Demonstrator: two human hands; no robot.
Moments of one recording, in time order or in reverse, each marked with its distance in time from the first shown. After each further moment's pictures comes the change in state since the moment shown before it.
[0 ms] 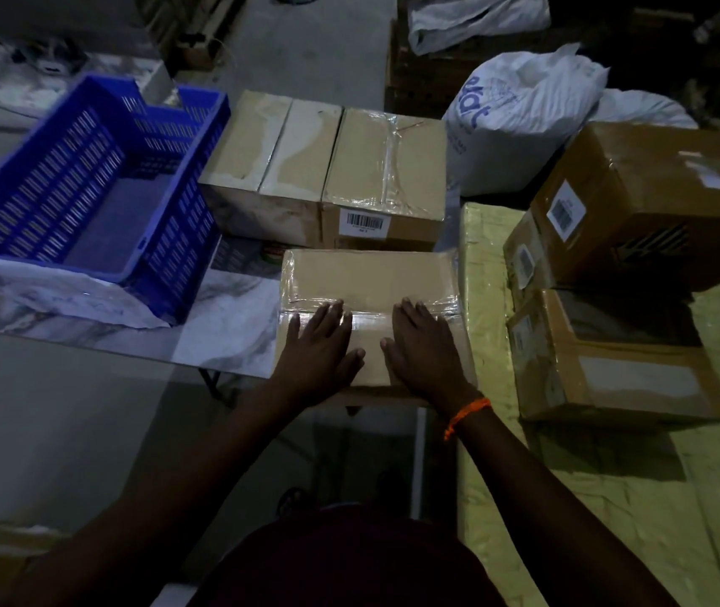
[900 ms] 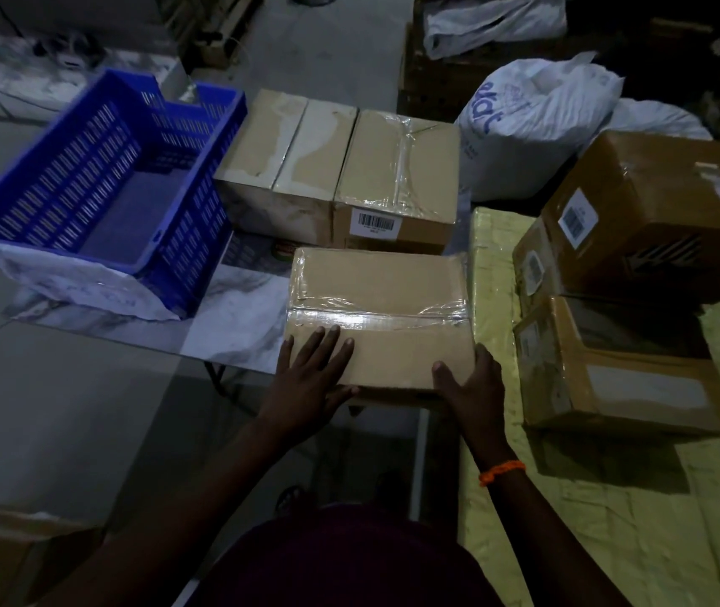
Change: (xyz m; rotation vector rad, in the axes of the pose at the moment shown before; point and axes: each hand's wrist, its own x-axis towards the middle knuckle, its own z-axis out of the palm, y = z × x) left_hand -0.049 -0.021 0.035 0.049 0.084 0.070; right_hand -0.070 0.013 -0.003 0.676 0.293 0.574
